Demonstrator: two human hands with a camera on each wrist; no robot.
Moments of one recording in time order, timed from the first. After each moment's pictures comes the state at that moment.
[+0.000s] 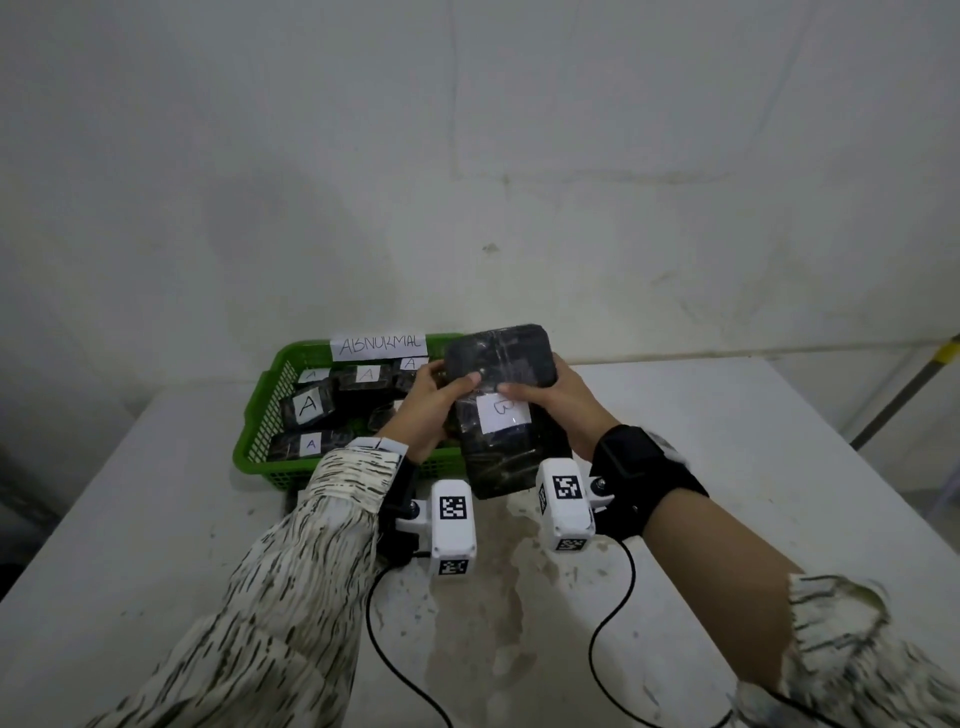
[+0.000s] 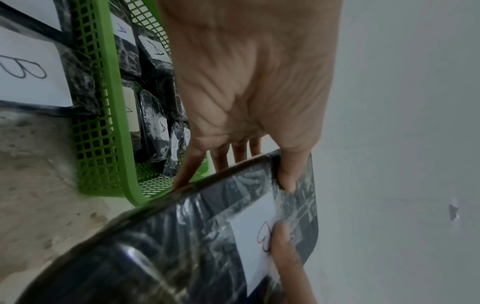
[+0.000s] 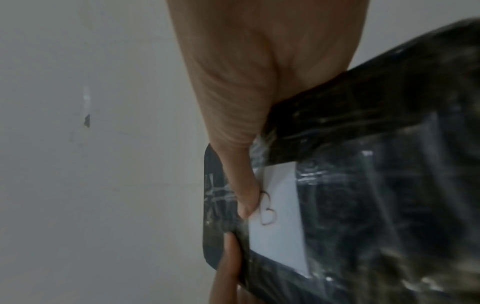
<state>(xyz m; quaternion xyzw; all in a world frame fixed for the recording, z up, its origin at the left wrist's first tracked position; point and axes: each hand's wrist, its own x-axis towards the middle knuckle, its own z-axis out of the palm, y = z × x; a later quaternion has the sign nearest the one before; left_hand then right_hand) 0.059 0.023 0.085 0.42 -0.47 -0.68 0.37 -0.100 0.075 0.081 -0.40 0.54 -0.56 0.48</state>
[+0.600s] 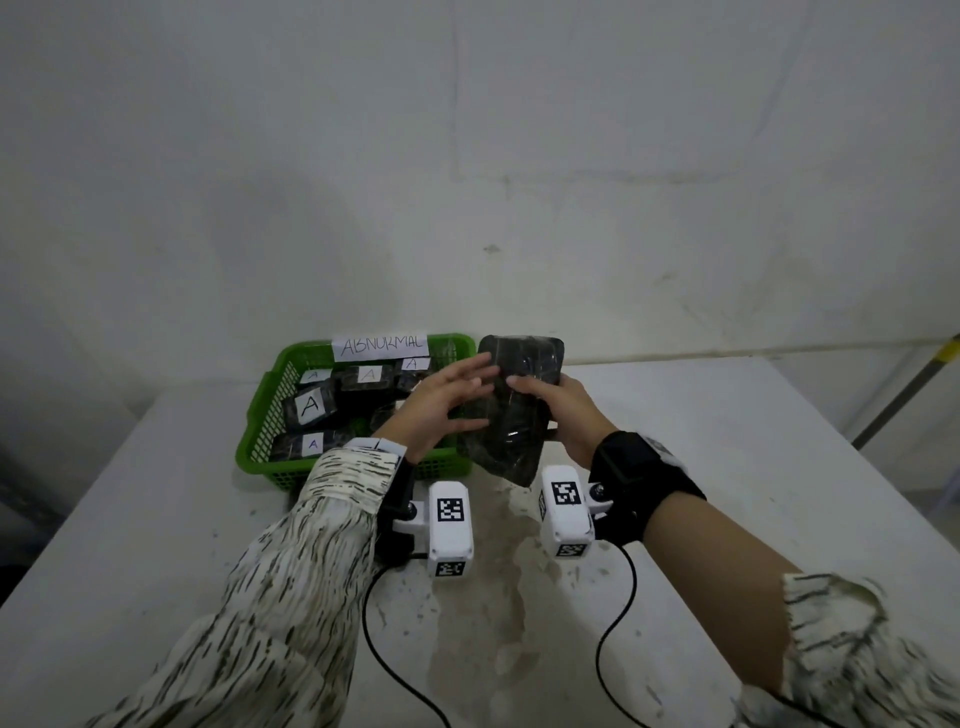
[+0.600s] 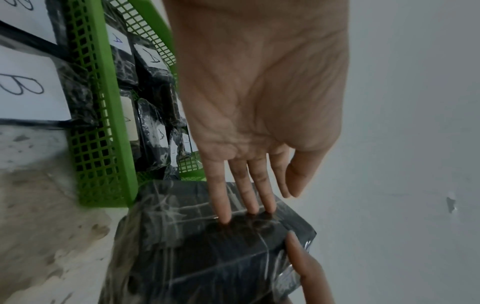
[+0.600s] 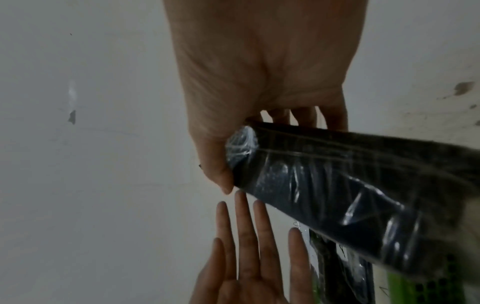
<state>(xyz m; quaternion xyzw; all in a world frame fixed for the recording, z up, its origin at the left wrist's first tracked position) 0.067 0.026 0.088 0.35 -0.57 -0.68 0.30 -0.096 0.078 0.077 -0.36 0.60 -0.51 0.49</state>
